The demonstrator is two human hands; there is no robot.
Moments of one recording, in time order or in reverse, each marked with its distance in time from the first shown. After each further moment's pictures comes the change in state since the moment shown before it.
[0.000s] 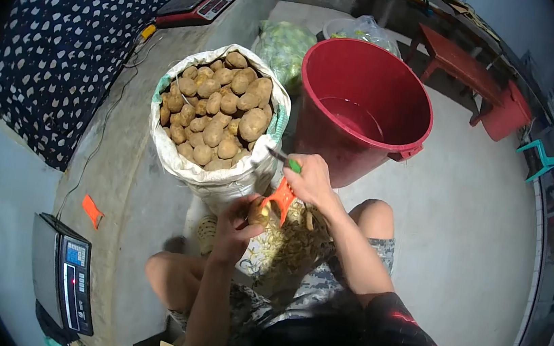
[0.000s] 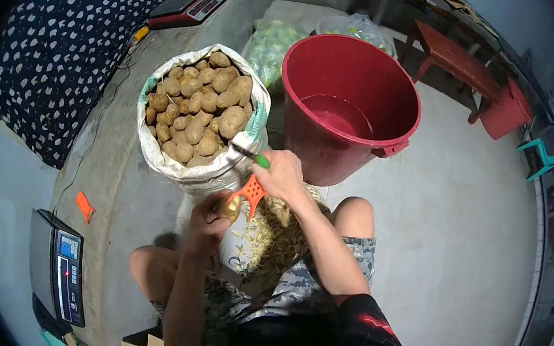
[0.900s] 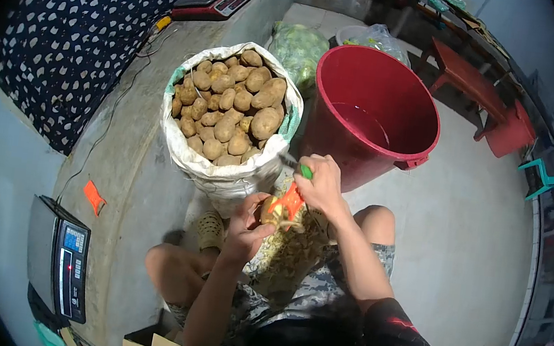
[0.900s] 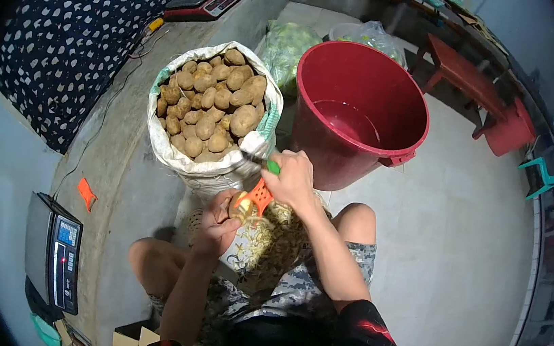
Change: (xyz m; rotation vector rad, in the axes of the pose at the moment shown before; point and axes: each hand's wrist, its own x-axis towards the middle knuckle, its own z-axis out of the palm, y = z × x) left_hand -0.005 0.002 0.019 -0.025 -0.087 0.114; right_hand -0.005 -0.011 -0.005 -0.140 0.056 -0.149
